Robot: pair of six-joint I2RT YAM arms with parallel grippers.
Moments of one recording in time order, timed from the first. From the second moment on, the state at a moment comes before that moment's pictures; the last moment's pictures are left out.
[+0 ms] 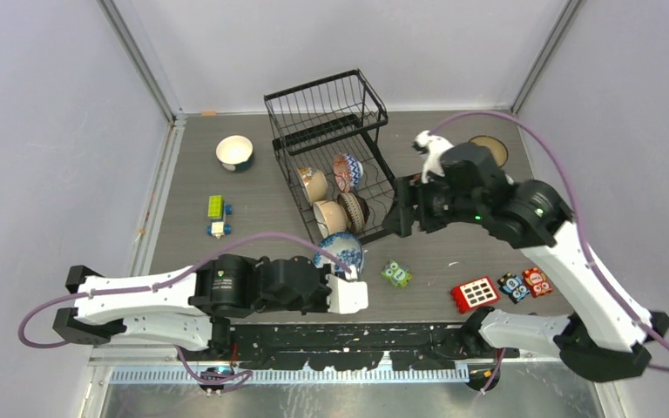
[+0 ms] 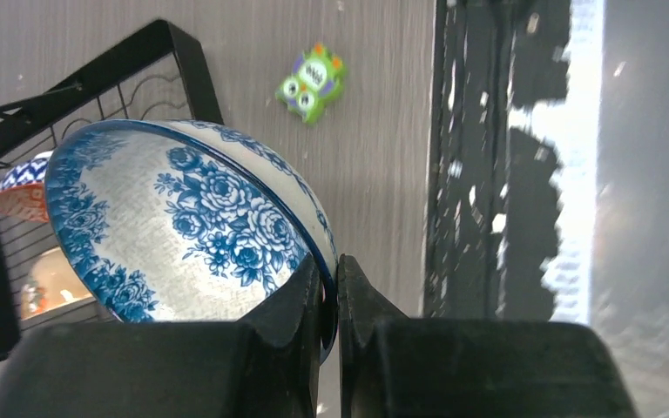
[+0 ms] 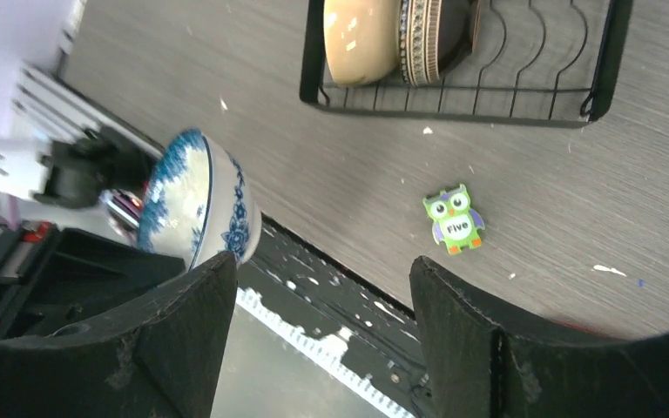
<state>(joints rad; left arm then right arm) -1.48 1.02 1.14 -0.70 -0.20 0.22 0.73 1.08 1.57 -1.15 -0.07 0.46</state>
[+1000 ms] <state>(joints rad) -1.77 1.10 1.06 -0.96 -0.38 0.84 1.12 1.35 1.59 -1.21 0.02 0.38</state>
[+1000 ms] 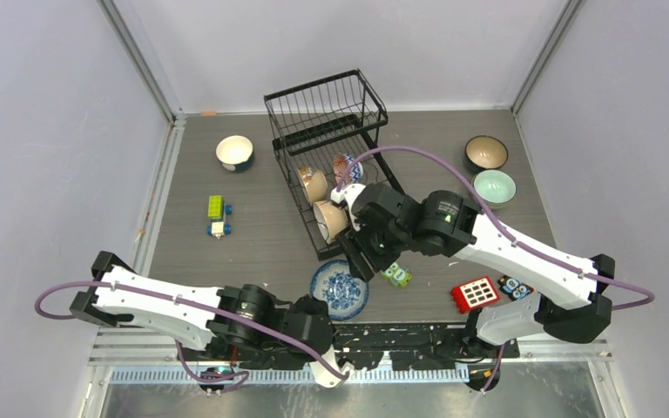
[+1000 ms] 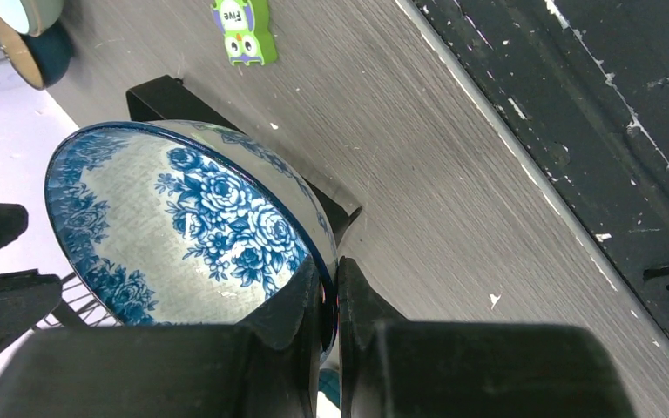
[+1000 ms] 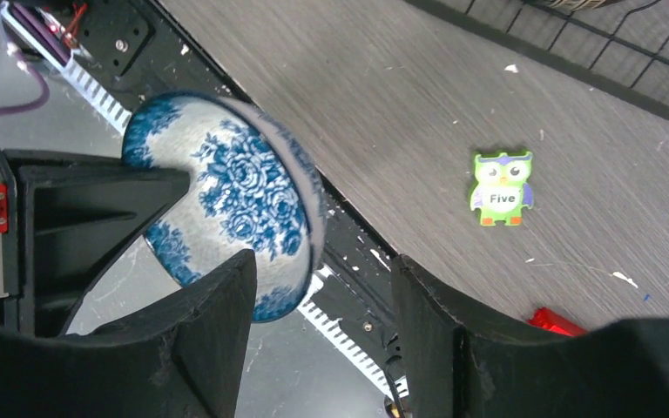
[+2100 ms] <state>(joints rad) -1.78 1.11 1.05 -0.96 -0.29 0.73 1.28 1.36 1.39 -1.07 0.16 0.48</state>
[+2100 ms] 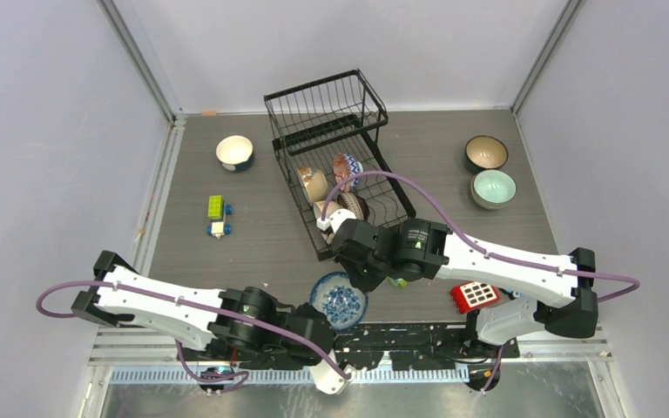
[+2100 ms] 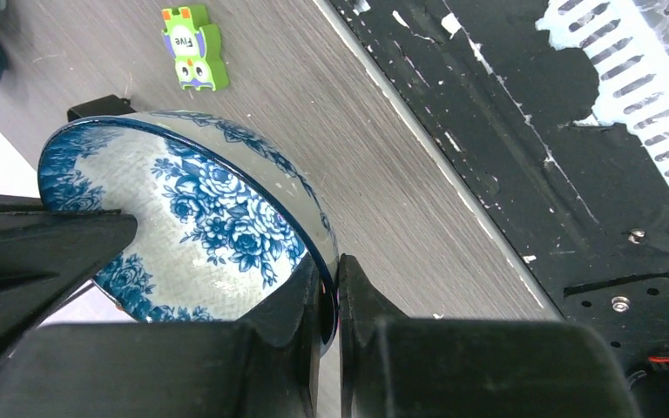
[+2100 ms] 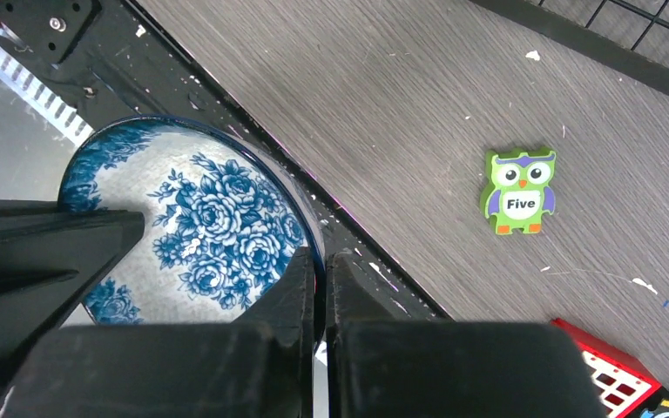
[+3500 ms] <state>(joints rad) -1.55 0.93 1.01 -0.59 -0.86 -0.37 1.08 0.95 1.05 -0.97 0.58 0.71</state>
